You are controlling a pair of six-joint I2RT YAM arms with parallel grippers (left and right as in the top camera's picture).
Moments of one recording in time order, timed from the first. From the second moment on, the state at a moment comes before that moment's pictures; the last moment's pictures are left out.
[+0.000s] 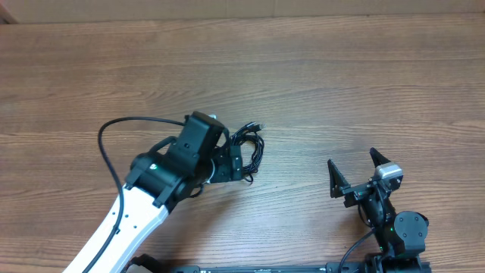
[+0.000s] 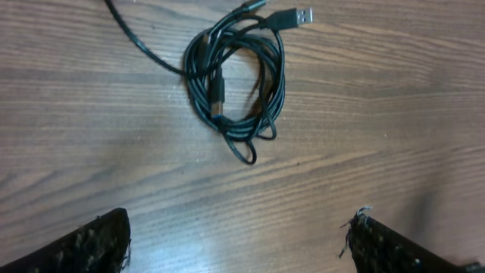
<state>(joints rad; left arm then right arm) -0.57 1.21 1.09 -0.96 0.05 -0.65 0.05 0.06 0.02 -0.01 -0.25 0.06</state>
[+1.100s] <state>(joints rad) -0.68 1.81 1.09 -0.69 -0.10 -1.07 0.05 0.06 0.02 -0.01 -0.25 0.06</state>
